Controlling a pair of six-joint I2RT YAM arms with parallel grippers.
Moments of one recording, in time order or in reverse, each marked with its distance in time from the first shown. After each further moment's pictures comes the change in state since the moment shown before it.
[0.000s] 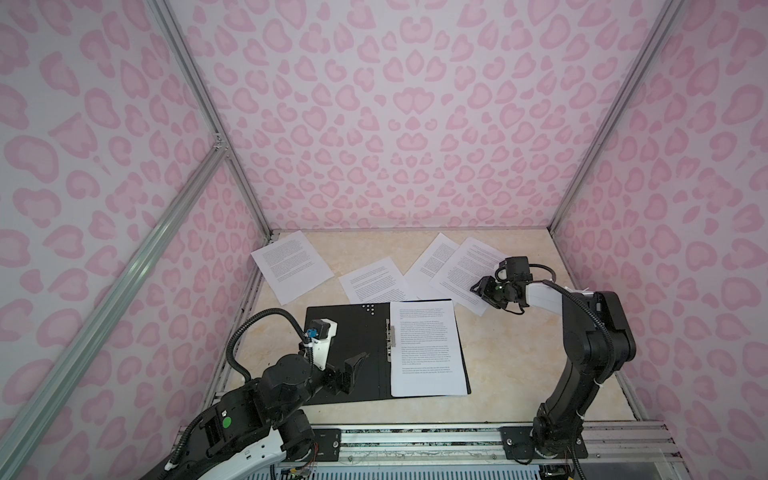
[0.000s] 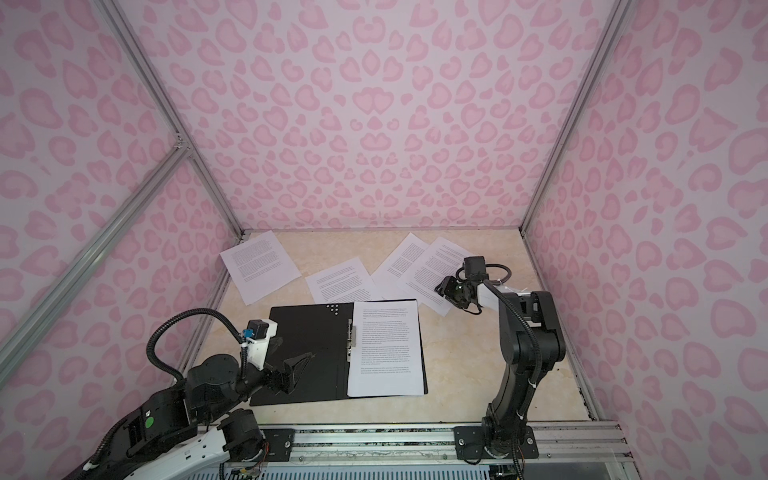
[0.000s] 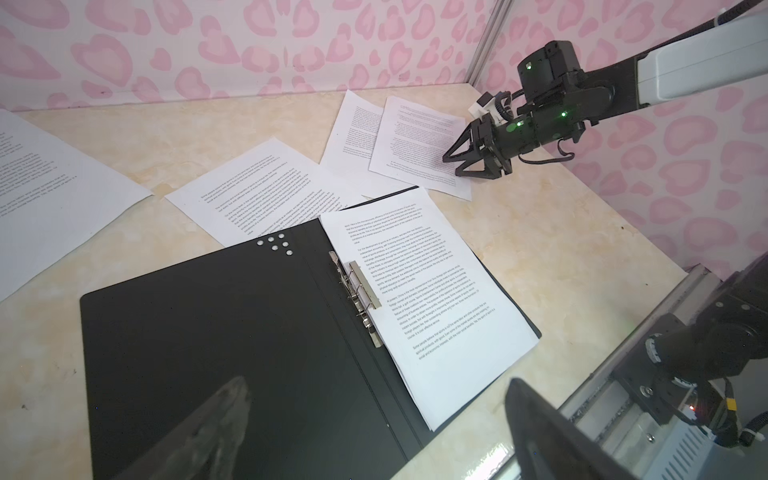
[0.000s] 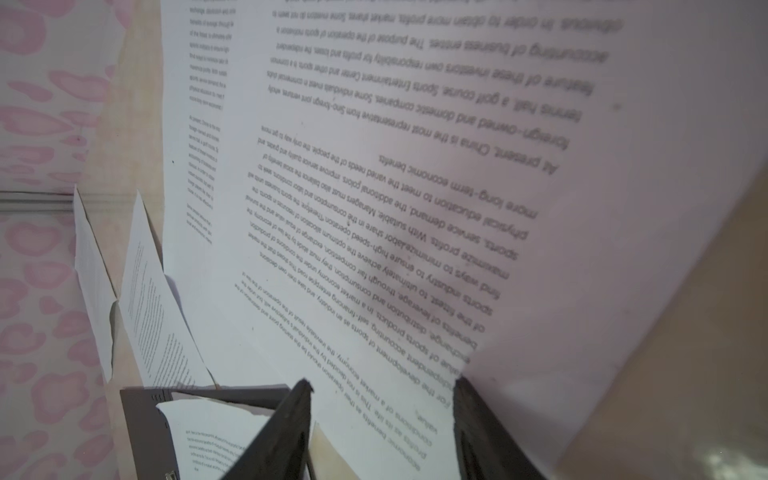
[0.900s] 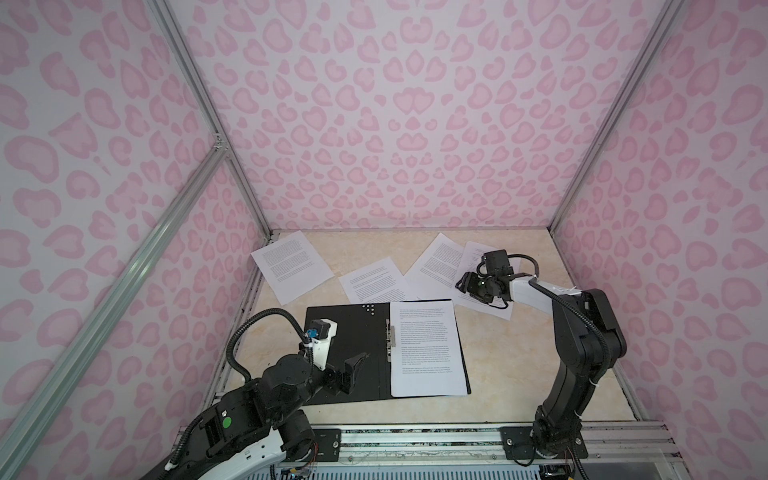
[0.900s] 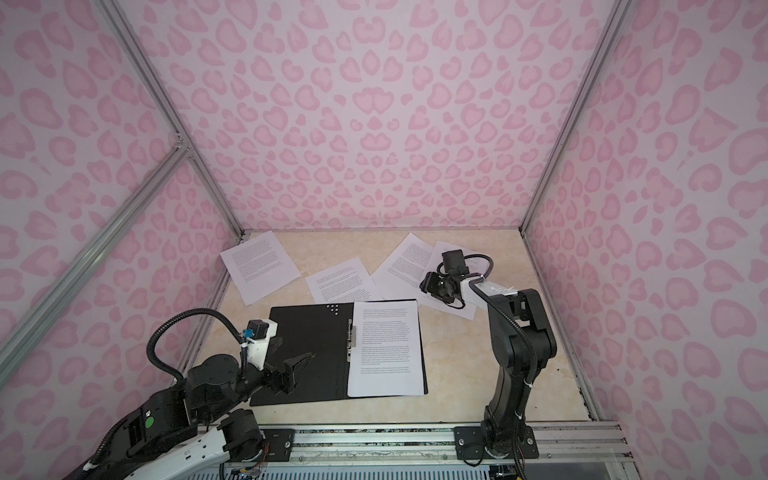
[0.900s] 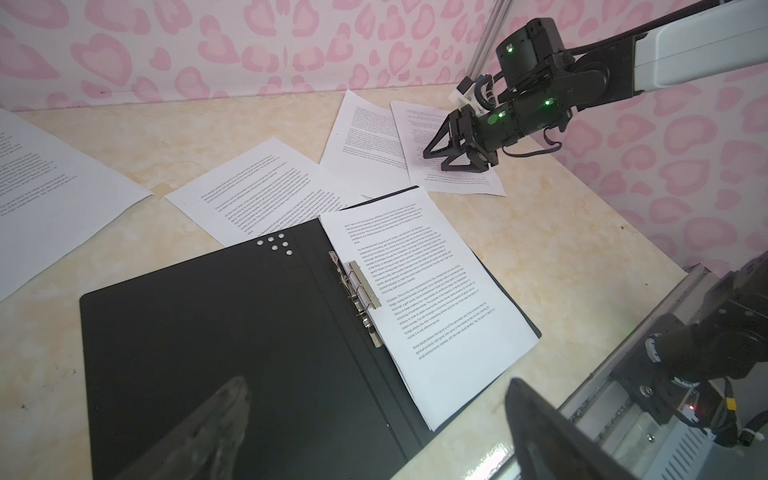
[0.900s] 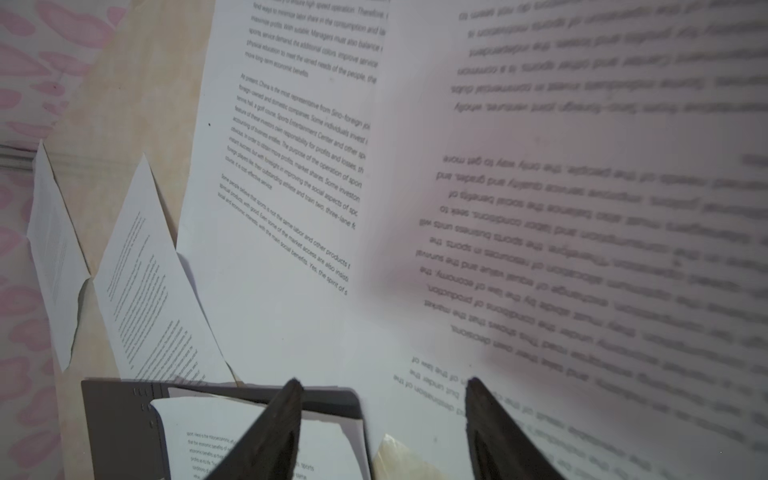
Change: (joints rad) left arm 0.000 0.000 0.000 0.000 0.001 0.000; right arm 0.177 0.022 0.113 -0.100 0.114 -0.011
